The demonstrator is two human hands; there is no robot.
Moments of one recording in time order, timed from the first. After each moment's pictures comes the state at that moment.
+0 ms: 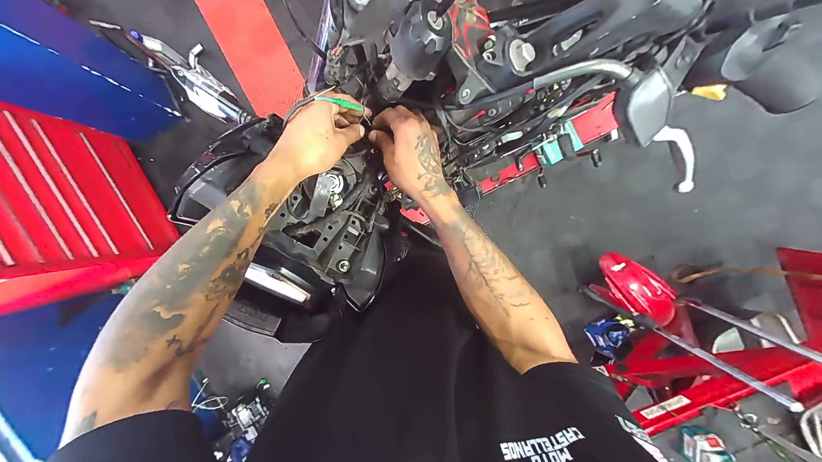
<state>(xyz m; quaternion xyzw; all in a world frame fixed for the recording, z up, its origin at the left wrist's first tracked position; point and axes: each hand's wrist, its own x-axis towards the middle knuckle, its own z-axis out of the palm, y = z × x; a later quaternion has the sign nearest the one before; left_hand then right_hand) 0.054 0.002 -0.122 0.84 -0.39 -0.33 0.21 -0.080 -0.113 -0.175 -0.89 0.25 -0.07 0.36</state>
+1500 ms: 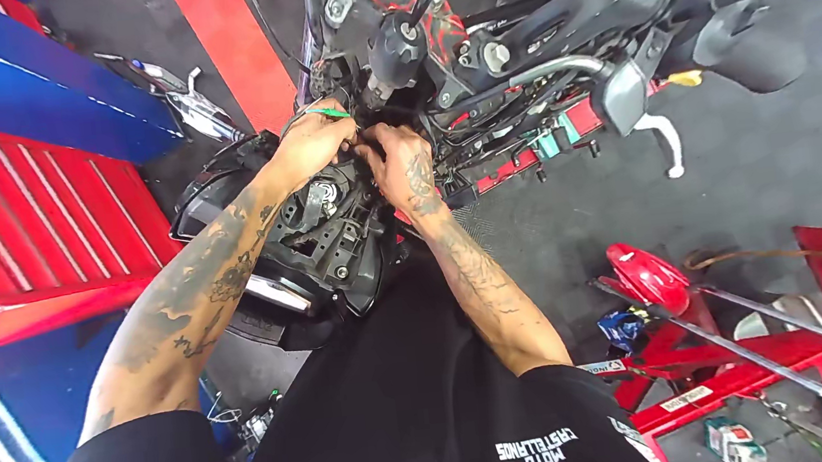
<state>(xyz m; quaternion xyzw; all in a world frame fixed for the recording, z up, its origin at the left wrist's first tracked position) 0.051 -0.007 -0.129 0.80 -0.28 -0.40 0.35 -0.115 -0.092 -0.166 -0.90 0.21 -0.21 0.32</state>
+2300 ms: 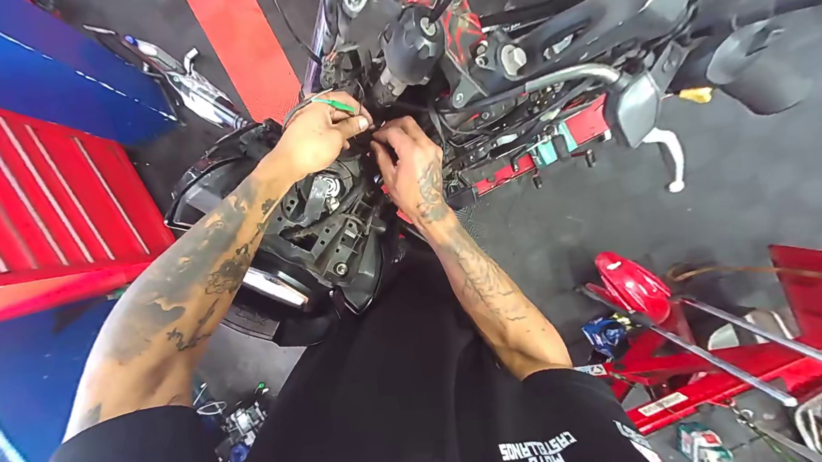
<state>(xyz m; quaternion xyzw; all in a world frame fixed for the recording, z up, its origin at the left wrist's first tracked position) 0.057 -0.001 -0.130 0.79 -0.38 -0.37 0.31 -0.121 -0.089 -0.171 -0.89 0.18 -0.26 0.32</state>
